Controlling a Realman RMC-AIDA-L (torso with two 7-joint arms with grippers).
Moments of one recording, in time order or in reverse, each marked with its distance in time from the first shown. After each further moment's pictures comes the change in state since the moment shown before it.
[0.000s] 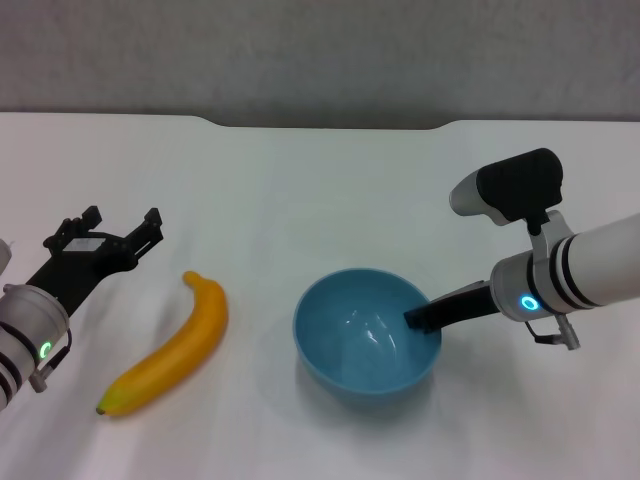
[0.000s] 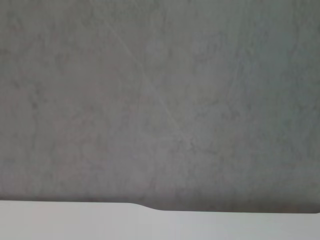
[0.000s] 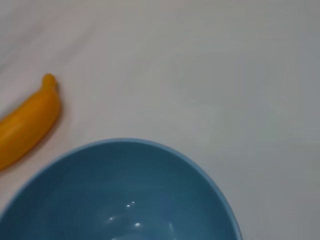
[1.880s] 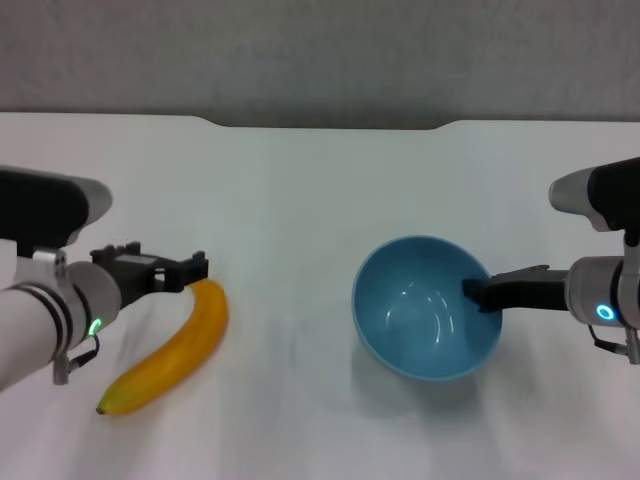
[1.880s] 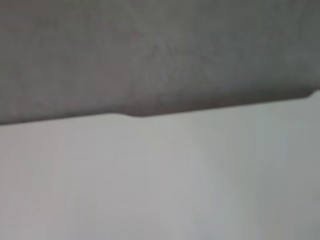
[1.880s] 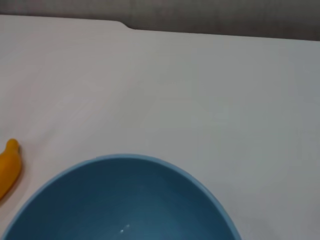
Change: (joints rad) left arm 0.166 0.092 0.149 -0.905 0.050 1.124 0.029; right arm -0.360 -0.013 0.100 0.424 -0.064 -0.026 -0.006
